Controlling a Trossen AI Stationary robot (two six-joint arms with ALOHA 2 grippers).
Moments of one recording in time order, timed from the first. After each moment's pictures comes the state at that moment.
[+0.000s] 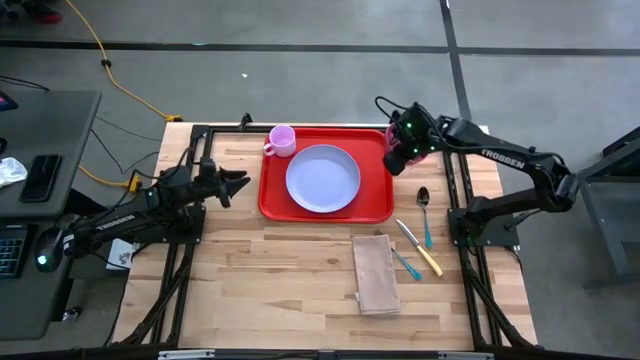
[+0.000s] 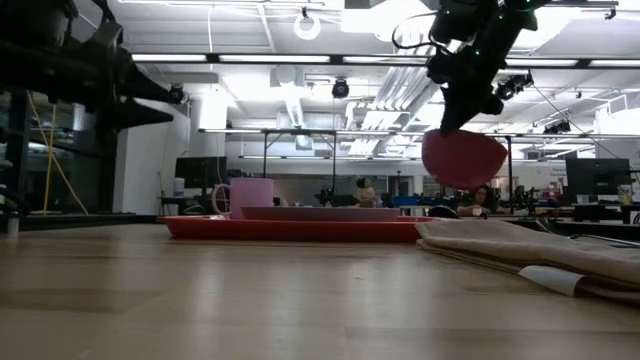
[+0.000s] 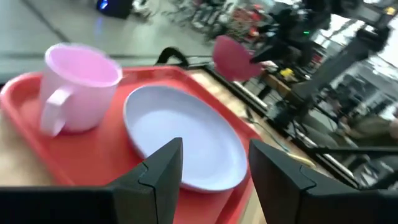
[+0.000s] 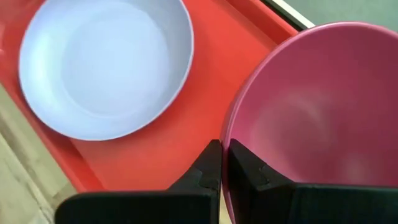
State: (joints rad) left arm 0.40 0.11 0.15 -0.16 -0.03 -0.52; right arm -0.60 1.24 1.05 -0.78 -0.01 0.21
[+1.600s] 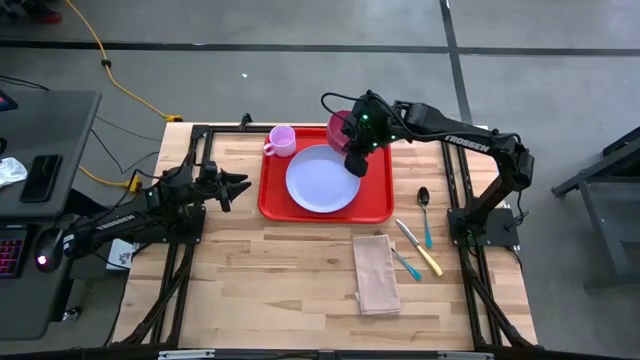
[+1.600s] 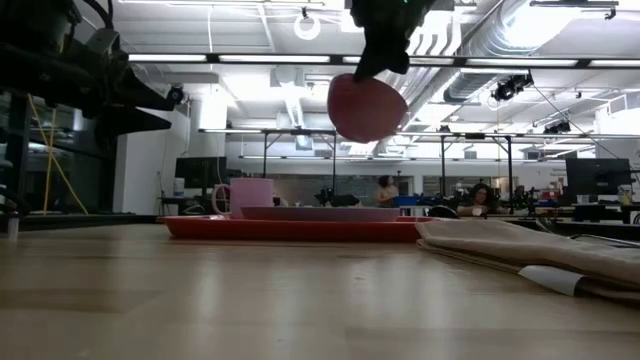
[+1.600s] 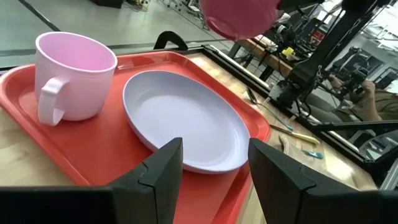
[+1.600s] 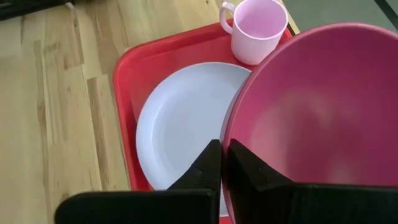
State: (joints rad) left arm 0.40 0.11 0.15 -0.22 0.01 -0.47; right arm -0.36 1.62 1.63 -0.86 -0.09 0.00
